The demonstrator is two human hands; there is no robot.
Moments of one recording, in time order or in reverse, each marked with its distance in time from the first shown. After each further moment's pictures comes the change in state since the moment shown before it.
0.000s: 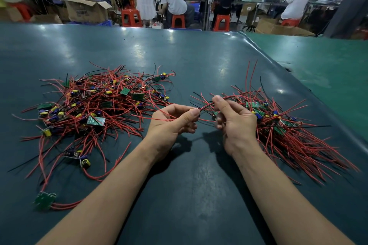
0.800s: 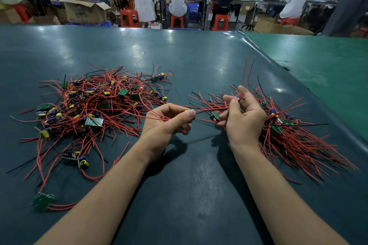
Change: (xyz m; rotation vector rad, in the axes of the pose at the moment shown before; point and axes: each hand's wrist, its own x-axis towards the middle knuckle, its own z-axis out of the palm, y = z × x) left_hand -0.002 0.000 -0.007 0.020 -0.027 0.069; right_hand 0.010 0.003 -0.012 -0.289 0.155 -0.295
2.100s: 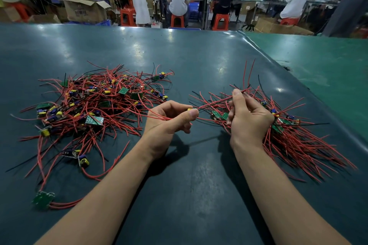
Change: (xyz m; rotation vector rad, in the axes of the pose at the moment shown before) left_hand -0.001 0.002 0.004 -0.021 -0.021 0.061; right_hand -0.002 -0.012 0.000 0.206 0.083 0.027
